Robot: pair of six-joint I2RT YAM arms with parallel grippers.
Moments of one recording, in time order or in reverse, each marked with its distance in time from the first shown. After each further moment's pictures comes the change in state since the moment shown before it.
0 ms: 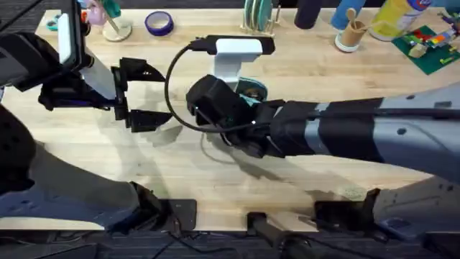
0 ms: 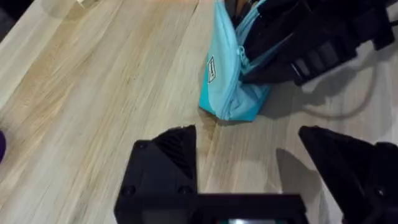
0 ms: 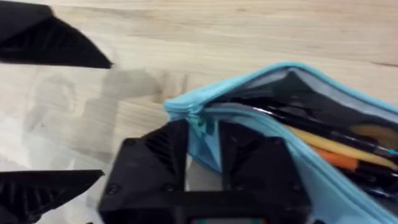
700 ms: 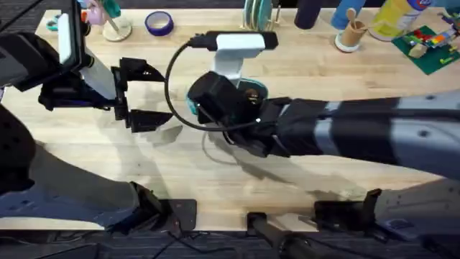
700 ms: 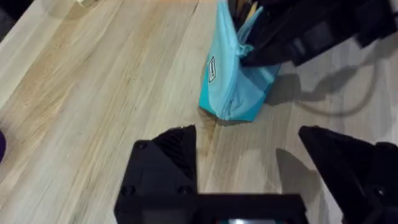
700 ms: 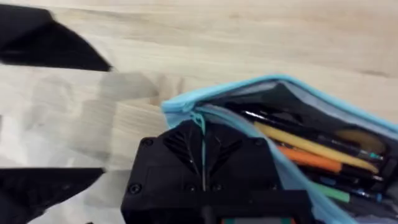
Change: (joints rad) left arm 0.000 0.000 0.000 0.000 0.000 0.000; right arm -0.004 -0.040 0.001 -0.034 0.011 -0.039
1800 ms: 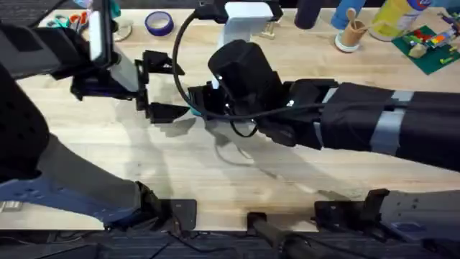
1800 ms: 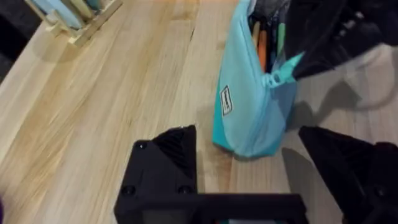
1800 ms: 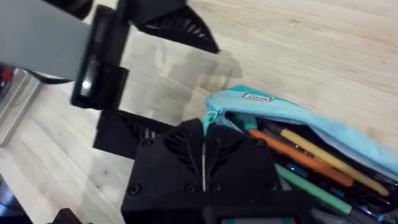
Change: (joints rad) left arm -0.174 0.051 0.000 0.178 0.071 -0.087; right arm -0.069 -0.170 0.000 -0.094 -0.332 -0.128
